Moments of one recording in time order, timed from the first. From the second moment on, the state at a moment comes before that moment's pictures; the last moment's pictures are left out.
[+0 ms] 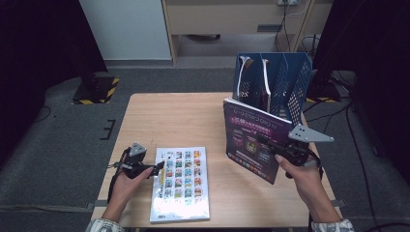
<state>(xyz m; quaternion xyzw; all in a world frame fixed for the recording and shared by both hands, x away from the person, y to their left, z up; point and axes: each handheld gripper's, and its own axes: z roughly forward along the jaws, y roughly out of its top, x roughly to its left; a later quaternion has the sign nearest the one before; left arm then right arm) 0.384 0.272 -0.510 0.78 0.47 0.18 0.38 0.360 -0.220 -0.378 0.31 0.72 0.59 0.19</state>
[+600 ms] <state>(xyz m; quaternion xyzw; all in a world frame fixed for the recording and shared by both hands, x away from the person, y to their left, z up) 0.385 0.272 -0.511 0.78 0.46 0.19 0.37 0.349 -0.253 -0.375 0.33 0.71 0.59 0.21</state>
